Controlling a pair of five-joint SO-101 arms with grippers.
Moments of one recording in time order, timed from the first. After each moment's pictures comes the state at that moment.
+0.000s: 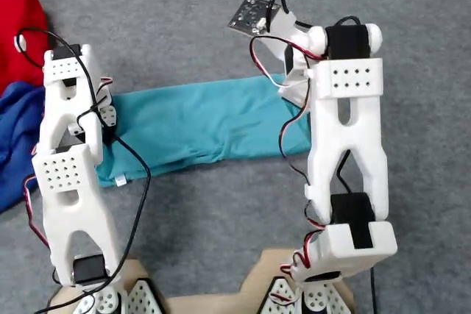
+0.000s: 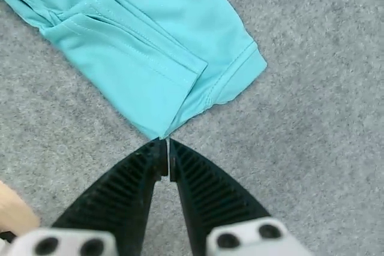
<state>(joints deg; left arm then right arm) -15.7 52.2 -37.5 100.1 -1.2 -8.0 5.3 -24.8 101.3 43.0</state>
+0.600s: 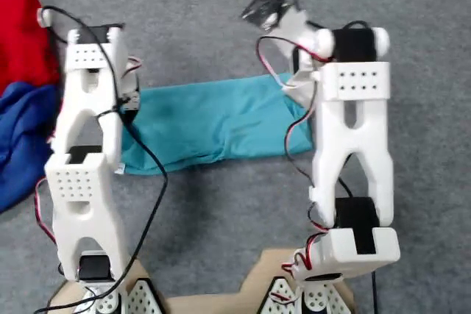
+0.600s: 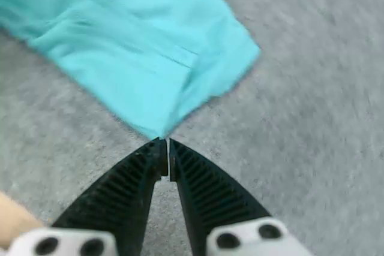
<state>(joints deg) -4.9 38.0 -36.6 100.1 -2.7 -4.5 3.3 -22.2 98.1 36.9</state>
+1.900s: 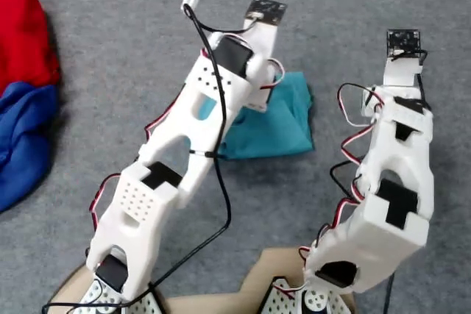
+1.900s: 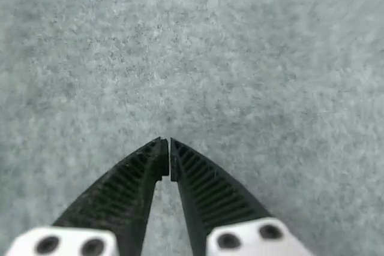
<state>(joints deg) 30.5 38.0 -59.5 96.5 4.1 22.9 14.5 19.6 26.6 9.5</state>
